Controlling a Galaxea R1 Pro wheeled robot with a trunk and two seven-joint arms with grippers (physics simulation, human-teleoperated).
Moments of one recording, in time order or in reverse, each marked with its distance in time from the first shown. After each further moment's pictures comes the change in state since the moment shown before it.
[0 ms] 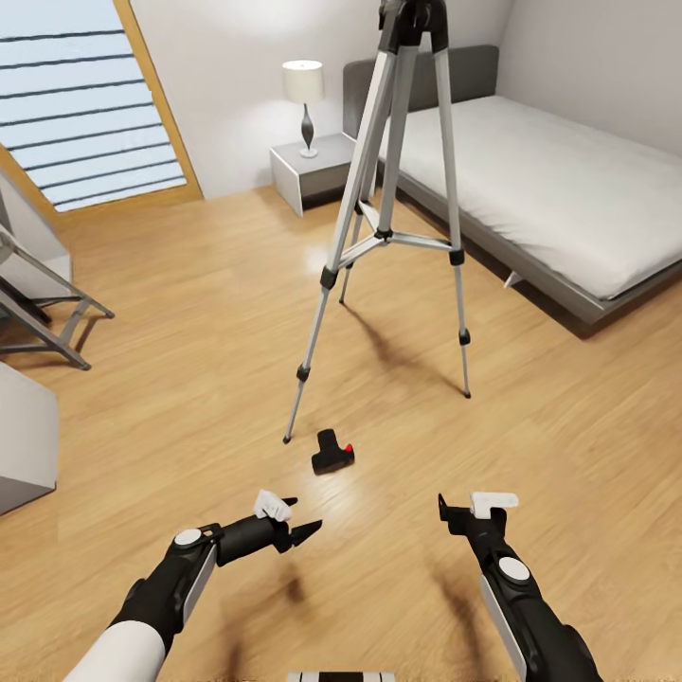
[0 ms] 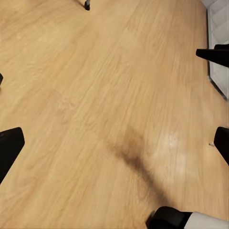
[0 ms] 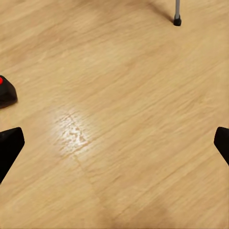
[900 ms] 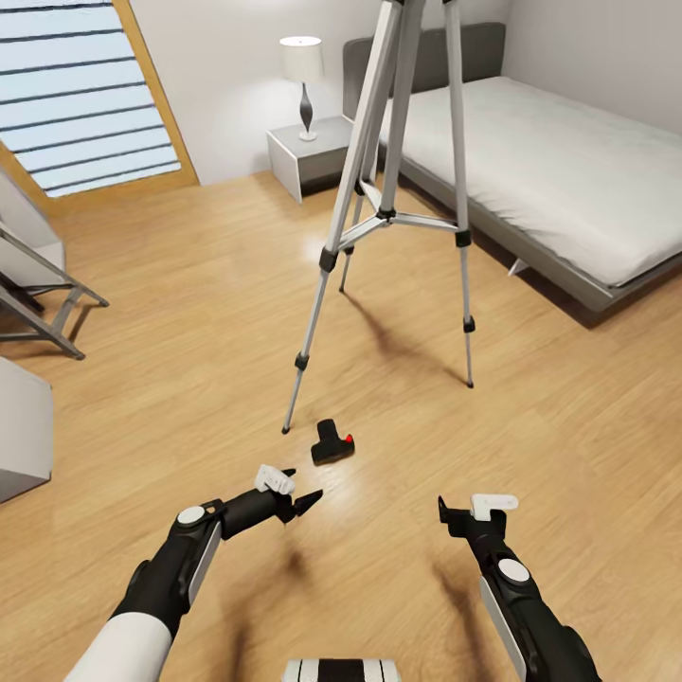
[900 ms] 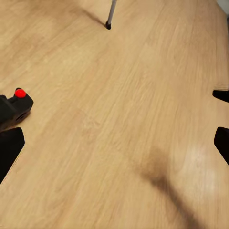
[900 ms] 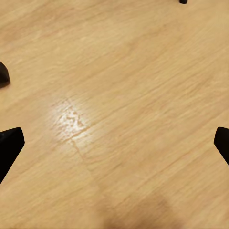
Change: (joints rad) left arm -0.001 -0.028 0.000 -0.167 -0.016 0.055 0.085; right arm 0.000 0.000 -0.001 0.012 0.000 0.000 0.000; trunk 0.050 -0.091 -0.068
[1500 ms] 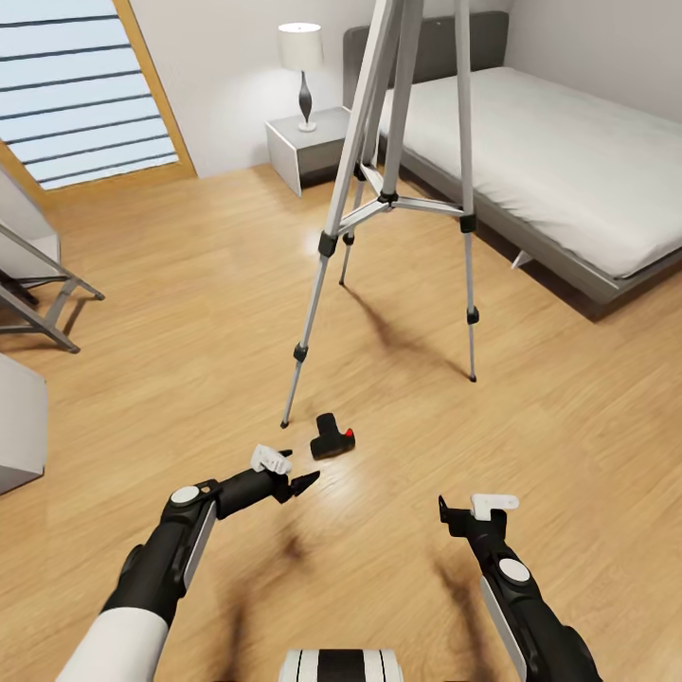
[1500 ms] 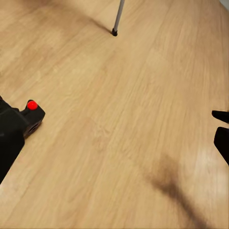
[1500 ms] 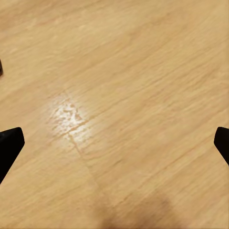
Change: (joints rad) left arm 0.000 0.001 -0.005 -0.166 -0.009 0.124 -0.003; right arm 0.000 -0.002 0.000 -0.002 0.000 0.000 0.000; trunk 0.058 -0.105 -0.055
